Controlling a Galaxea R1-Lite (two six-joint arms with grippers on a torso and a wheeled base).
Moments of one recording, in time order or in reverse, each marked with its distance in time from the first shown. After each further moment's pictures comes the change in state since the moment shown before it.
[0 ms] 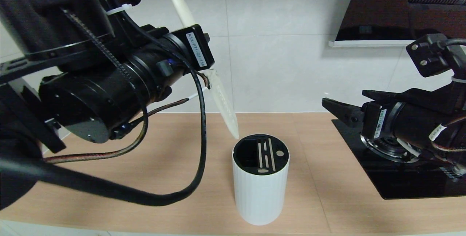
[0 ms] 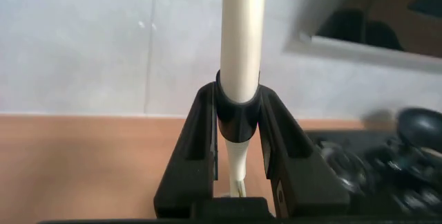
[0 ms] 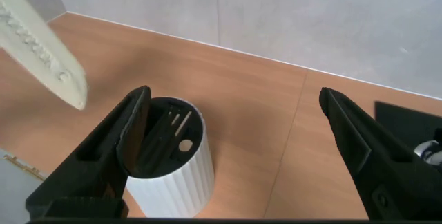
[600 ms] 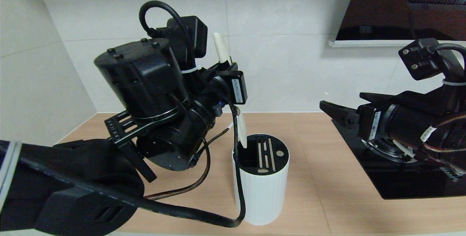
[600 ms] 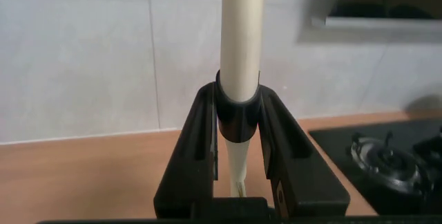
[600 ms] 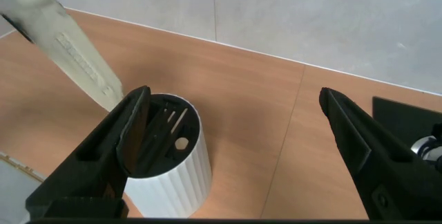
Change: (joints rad) left arm -0.054 0.180 0.127 -0.336 0.046 0.173; right arm -0.004 0.018 0.002 -0.003 -0.001 0.000
